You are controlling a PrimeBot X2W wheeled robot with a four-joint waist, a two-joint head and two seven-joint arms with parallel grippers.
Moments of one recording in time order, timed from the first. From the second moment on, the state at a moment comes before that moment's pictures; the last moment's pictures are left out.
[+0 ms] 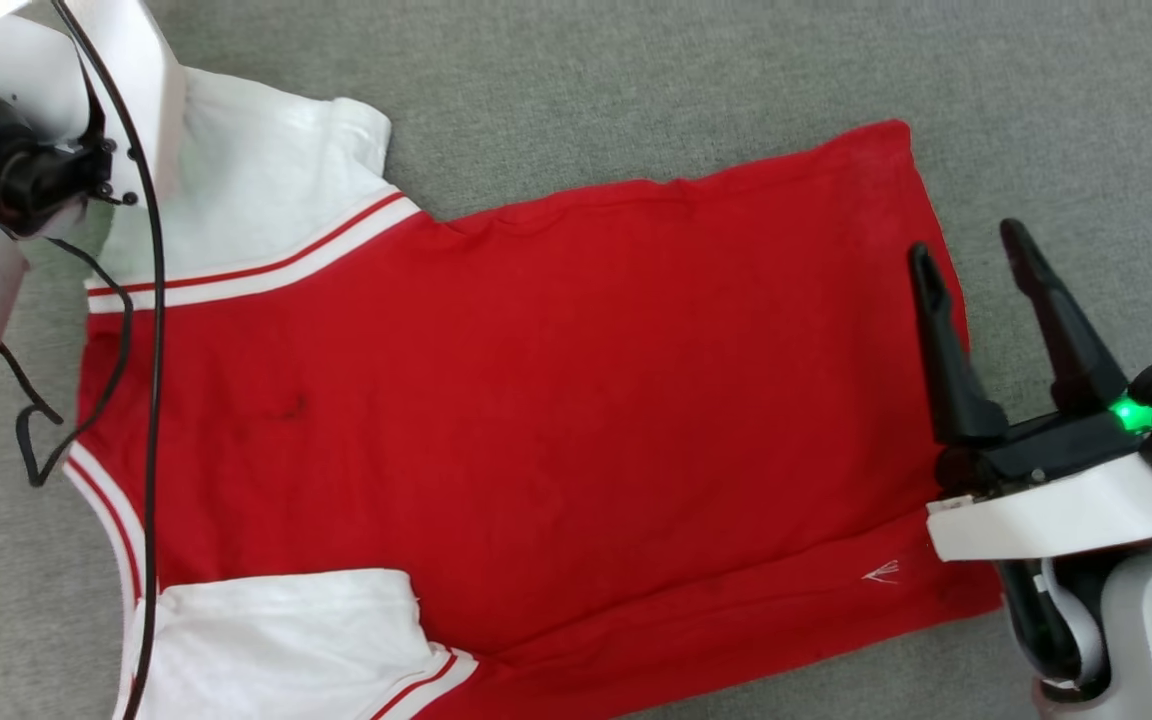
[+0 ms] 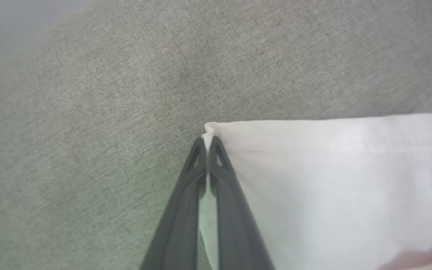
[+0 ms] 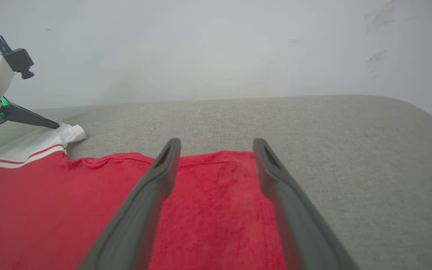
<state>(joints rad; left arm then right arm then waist) -1.26 0.61 -0.77 0.72 -0.78 -0.13 0.72 -0.22 -0.08 0.08 -0.19 0.25 0.13 -0.08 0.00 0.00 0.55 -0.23</state>
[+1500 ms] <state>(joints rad) -1.11 0.70 -0.84 0.02 -0.82 -0.05 0.66 -0.66 -0.48 0.13 0.26 0.37 0.13 0.90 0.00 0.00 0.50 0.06</state>
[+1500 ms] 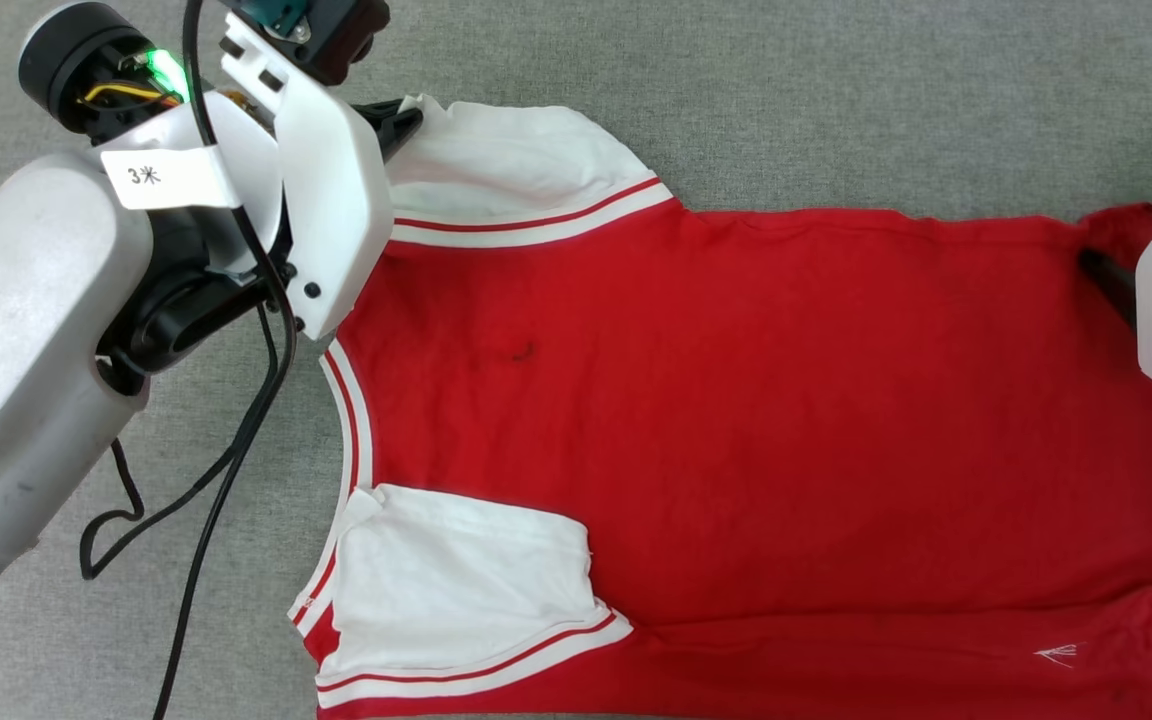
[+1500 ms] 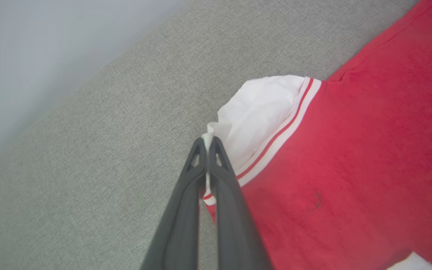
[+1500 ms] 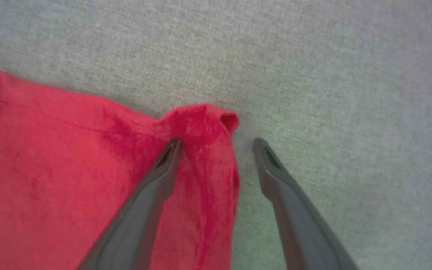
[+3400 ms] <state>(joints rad) -0.54 0.83 -0.96 -0.10 -0.89 0.09 0.47 -0.12 -0.47 0.05 0.24 0.79 0.13 0.46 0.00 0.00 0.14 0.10</state>
